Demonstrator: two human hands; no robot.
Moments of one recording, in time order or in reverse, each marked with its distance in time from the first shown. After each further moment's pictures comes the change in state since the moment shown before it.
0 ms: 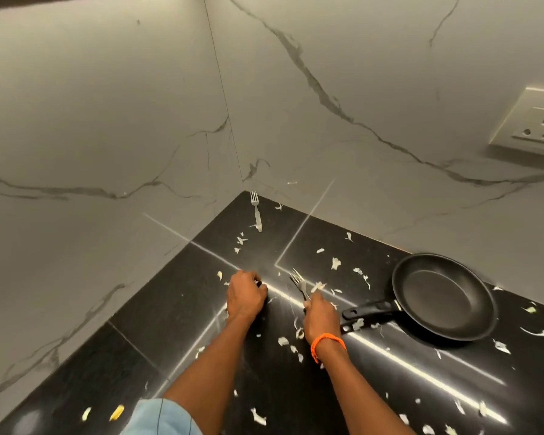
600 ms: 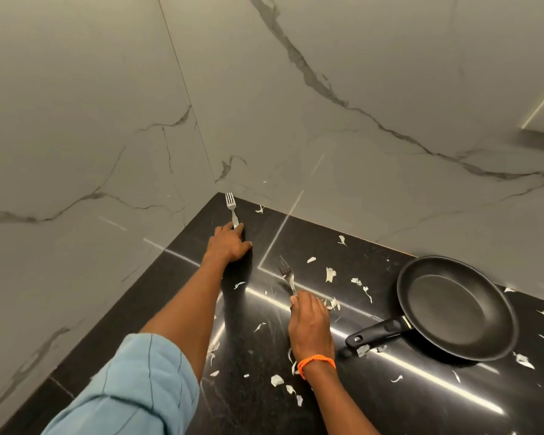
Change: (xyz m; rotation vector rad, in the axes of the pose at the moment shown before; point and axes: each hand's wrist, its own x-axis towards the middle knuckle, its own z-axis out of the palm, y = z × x) left_hand 0.212 0.038 -0.008 0.377 -0.300 0.218; right_hand 0.064 -0.014 0.044 0.127 0.403 -0.174
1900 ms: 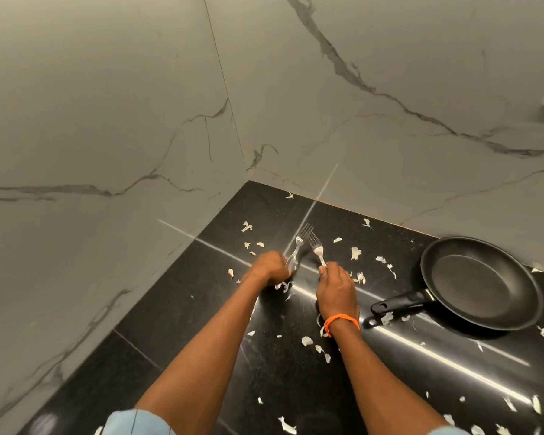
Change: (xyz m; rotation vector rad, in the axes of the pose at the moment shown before) left_hand -0.115 0.029 0.026 -0.233 -0.253 -0.056; right_hand 0.012 -0.002 0.001 0.020 -0.002 0.085
